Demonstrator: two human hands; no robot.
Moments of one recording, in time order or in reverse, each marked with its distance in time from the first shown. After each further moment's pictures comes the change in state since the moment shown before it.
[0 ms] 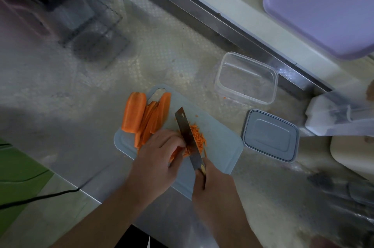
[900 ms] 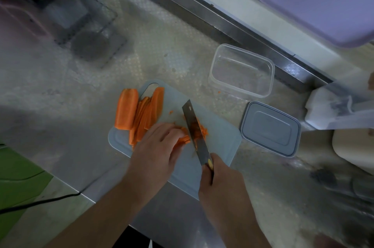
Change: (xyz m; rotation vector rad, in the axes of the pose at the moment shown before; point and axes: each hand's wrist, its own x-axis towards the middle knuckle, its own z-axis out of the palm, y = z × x) left_hand 0.006 0.011 0.011 0.183 -0.050 -0.026; right_hand -0.001 0.017 -0.021 -0.012 0.033 0.028
